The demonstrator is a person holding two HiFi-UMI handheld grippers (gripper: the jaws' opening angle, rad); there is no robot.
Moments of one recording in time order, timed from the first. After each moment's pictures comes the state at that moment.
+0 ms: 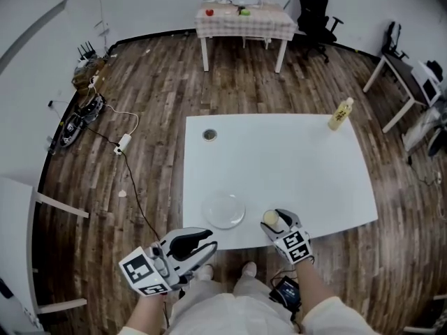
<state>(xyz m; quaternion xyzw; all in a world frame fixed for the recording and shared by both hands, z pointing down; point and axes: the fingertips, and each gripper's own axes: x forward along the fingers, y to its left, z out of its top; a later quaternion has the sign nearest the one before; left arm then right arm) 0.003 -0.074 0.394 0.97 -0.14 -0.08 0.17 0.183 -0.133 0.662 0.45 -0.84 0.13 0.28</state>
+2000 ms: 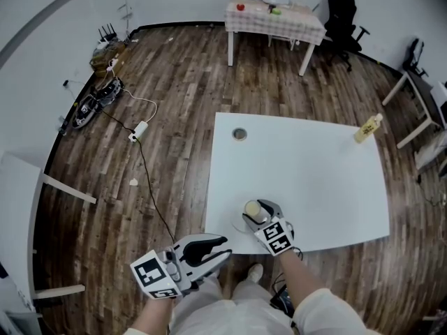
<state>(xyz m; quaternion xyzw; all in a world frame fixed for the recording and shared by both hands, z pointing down) -0.045 -0.081 0.411 0.96 -0.16 -0.10 0.19 0.033 -0.203 0.673 0.37 -0.88 0.10 0.29</state>
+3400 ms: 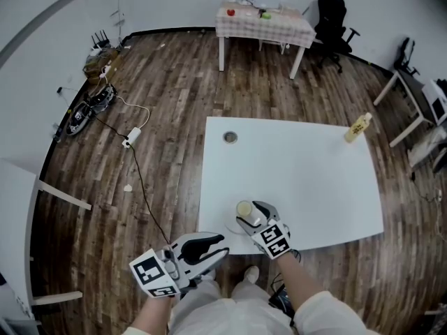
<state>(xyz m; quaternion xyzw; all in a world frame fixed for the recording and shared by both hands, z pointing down) -0.036 -0.081 0.409 0.97 -0.15 -0.10 0.19 0.035 -0.192 0.645 0.37 -0.89 0.10 0.26</state>
